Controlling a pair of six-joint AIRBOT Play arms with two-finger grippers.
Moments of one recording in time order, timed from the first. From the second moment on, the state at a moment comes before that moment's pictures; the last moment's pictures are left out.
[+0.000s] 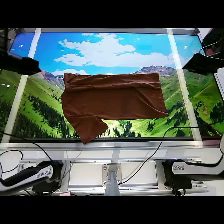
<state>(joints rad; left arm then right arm) 0.10 -1.23 1.69 1.32 -1.51 -1.26 -0.35 -1.43 1.77 -1.08 1.55 1.37</state>
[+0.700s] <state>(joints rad) 0.10 -1.14 1.53 1.20 -1.50 -1.25 -0.35 -0.84 0.90 -1.26 1.35 1.39</state>
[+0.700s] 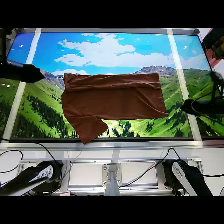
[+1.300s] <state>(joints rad) 0.10 -1.14 1.48 1.20 -1.48 -1.25 -0.35 -1.13 0.71 -1.25 1.13 1.38</state>
